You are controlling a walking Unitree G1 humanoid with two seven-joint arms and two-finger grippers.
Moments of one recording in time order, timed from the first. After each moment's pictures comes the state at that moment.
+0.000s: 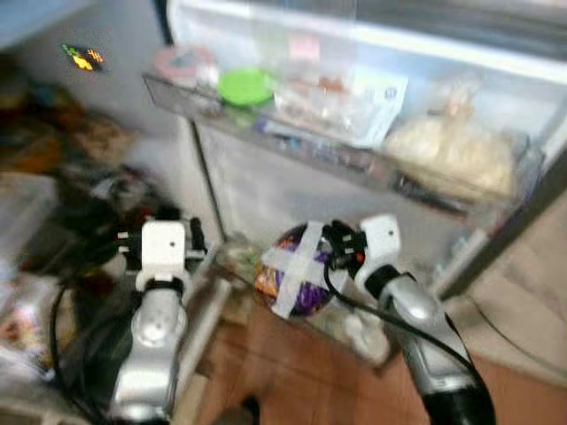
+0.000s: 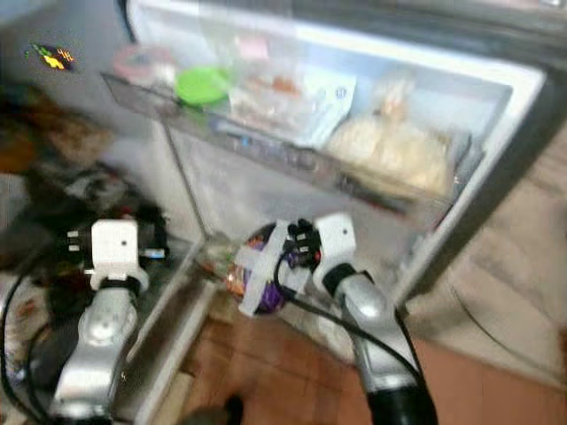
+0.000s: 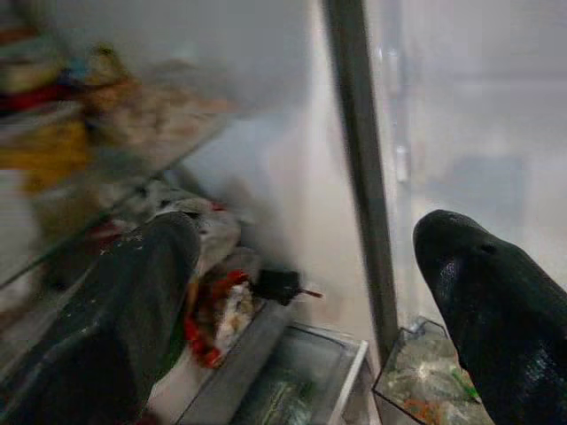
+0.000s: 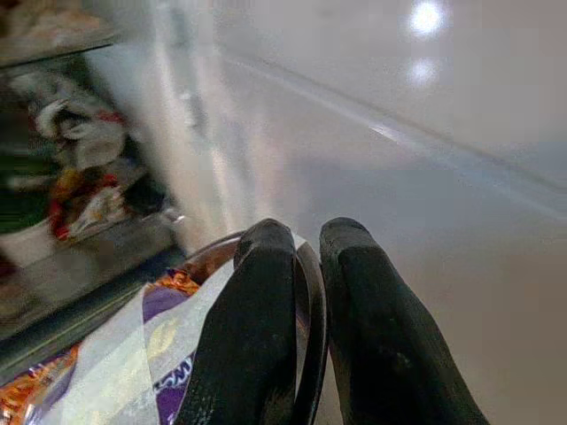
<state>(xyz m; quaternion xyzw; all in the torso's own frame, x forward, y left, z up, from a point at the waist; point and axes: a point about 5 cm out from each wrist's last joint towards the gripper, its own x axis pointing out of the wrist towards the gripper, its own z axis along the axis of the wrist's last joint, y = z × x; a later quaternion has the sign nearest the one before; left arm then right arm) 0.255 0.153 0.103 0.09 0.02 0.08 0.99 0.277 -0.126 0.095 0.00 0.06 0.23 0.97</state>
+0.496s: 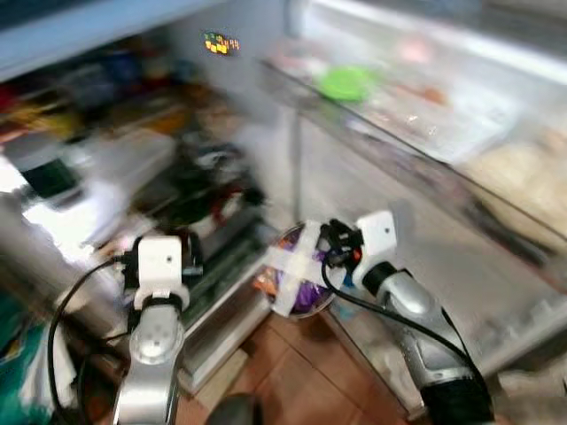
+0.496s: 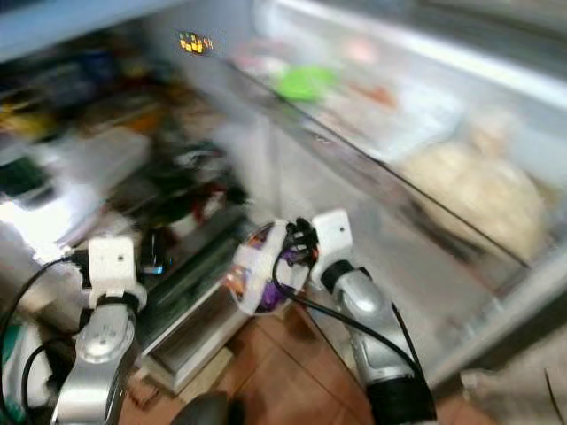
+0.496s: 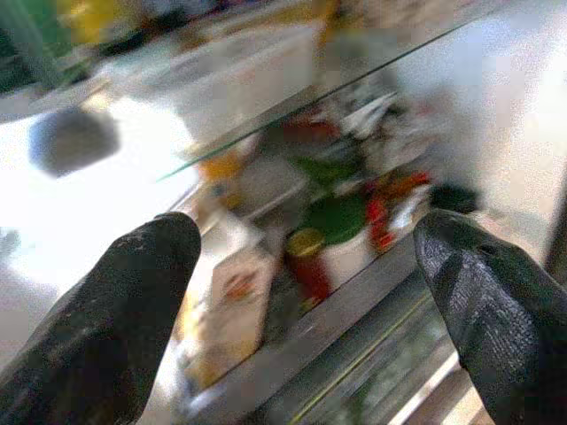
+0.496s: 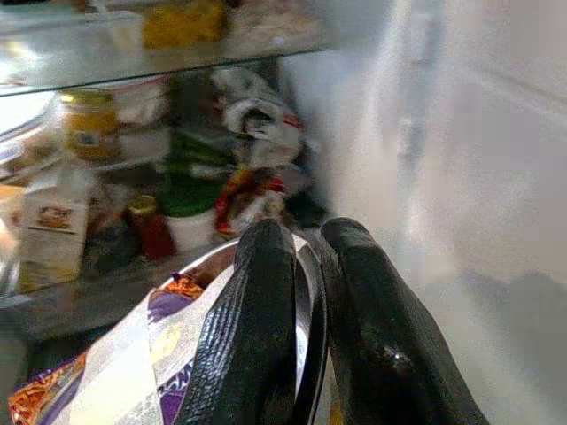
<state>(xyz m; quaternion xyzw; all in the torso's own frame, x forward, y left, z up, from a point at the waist) 0.239 0.162 0.090 0.08 0.06 0.09 0.99 0.283 -0.120 0.093 0.00 0.05 0.23 0.97</state>
